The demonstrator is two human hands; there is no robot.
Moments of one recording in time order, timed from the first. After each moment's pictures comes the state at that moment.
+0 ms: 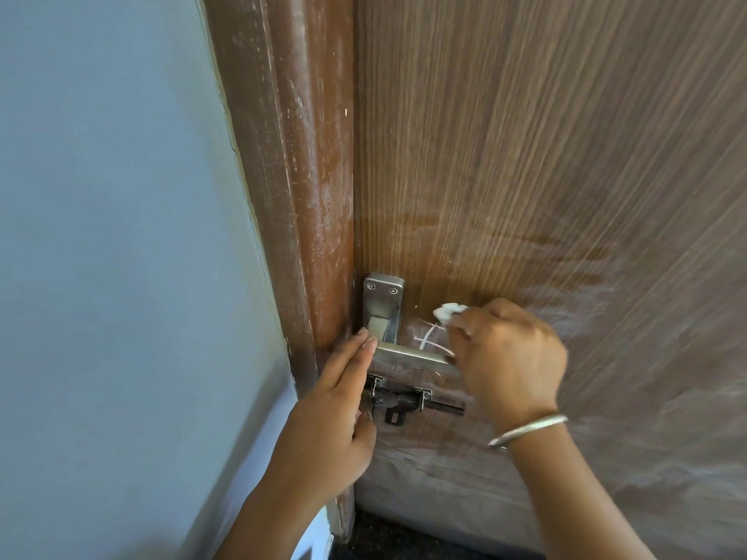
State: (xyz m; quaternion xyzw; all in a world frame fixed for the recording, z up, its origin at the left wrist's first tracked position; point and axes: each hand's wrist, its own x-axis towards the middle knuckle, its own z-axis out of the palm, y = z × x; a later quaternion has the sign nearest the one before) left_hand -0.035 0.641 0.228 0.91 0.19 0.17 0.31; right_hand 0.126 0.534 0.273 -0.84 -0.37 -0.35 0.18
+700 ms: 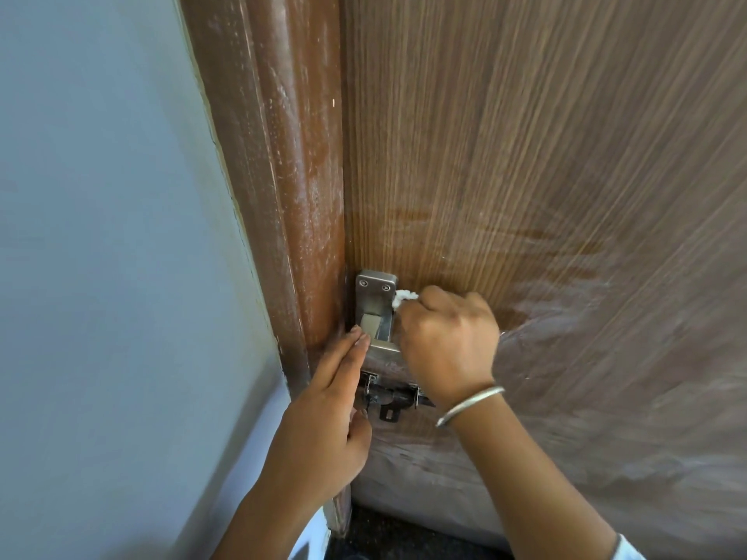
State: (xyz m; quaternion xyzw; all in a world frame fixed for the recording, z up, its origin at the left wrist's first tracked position) left_hand -0.035 0.638 0.227 0.91 0.20 0.19 0.31; right_hand 0.109 0.570 0.274 -0.79 -0.44 -0.38 0.17
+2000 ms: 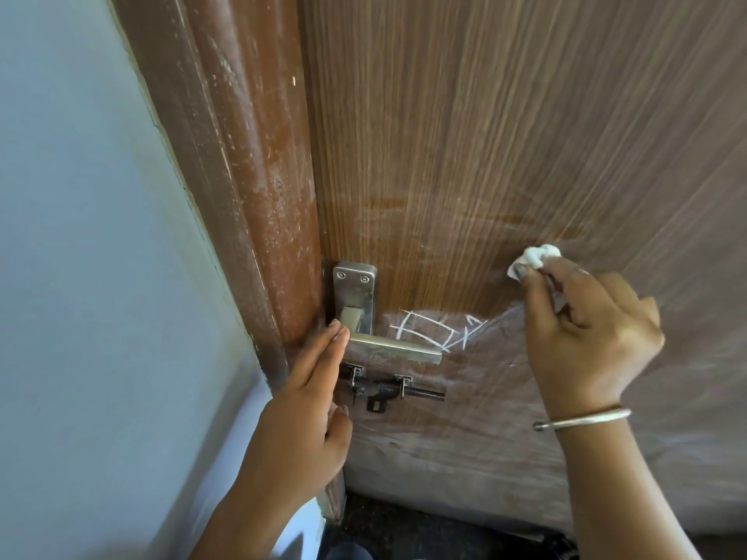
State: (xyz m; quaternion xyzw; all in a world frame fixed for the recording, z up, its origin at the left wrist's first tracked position) left_hand -0.036 0.638 0.224 0.90 0.19 0.20 0.34; right_hand 0.160 0.482 0.282 -0.75 -0.25 -0.51 0.33
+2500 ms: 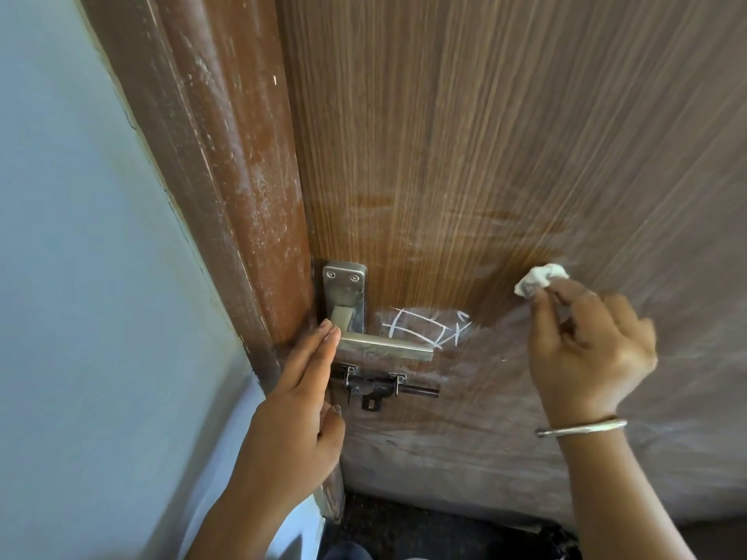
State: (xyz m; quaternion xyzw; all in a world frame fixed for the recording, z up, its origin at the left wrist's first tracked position) left_hand -0.035 0.638 0.224 0.90 0.20 0.20 0.32; right_hand 0.171 0.466 0.250 -0.74 -0.24 -0.53 0.32
